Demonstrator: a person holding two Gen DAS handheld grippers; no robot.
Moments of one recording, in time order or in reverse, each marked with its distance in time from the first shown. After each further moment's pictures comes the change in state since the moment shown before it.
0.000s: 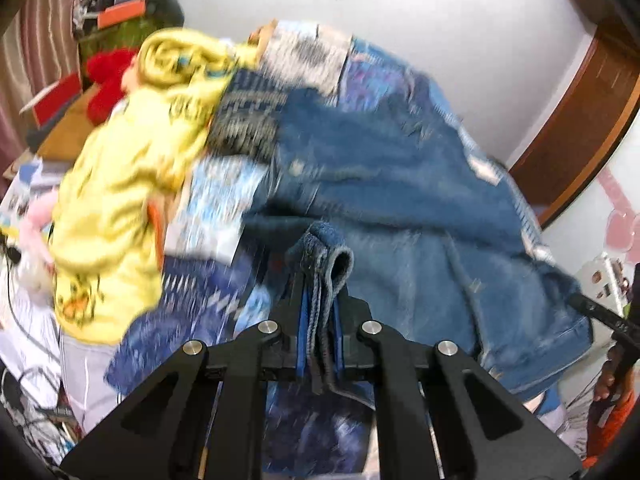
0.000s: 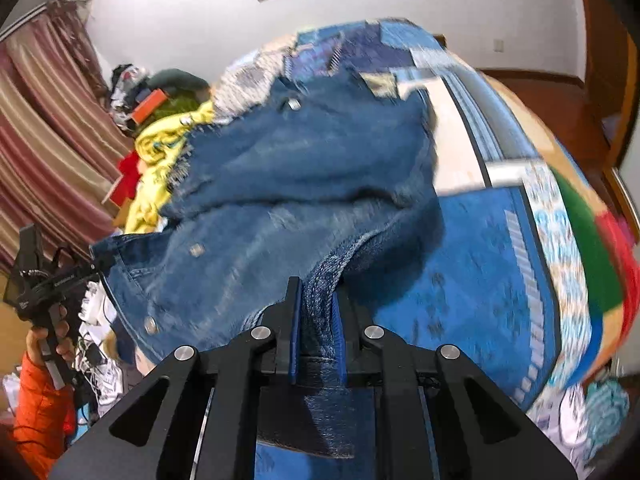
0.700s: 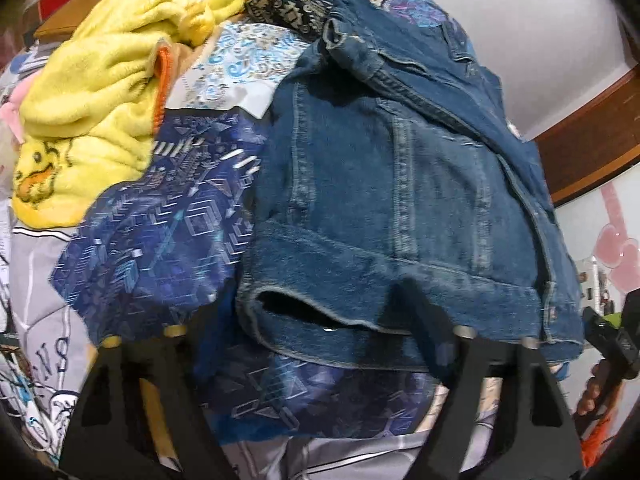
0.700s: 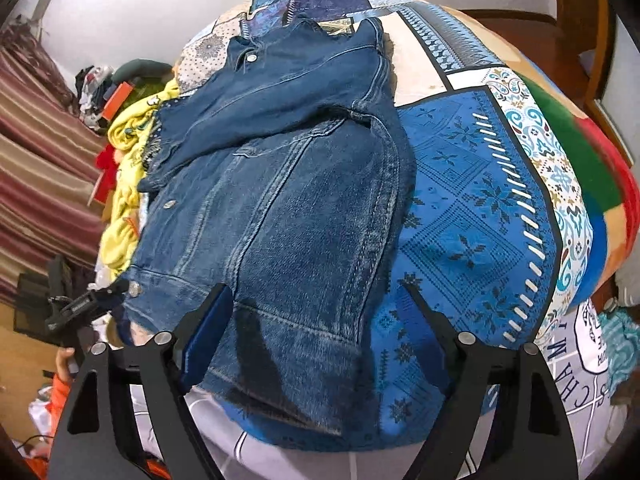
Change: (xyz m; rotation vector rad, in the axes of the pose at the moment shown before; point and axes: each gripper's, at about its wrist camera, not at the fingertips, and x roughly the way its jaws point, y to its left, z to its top) left arm 0.052 0.052 -0.083 -0.190 0.273 -0.069; right arm 0.008 -0.019 -0.041 0.167 0.159 -0.044
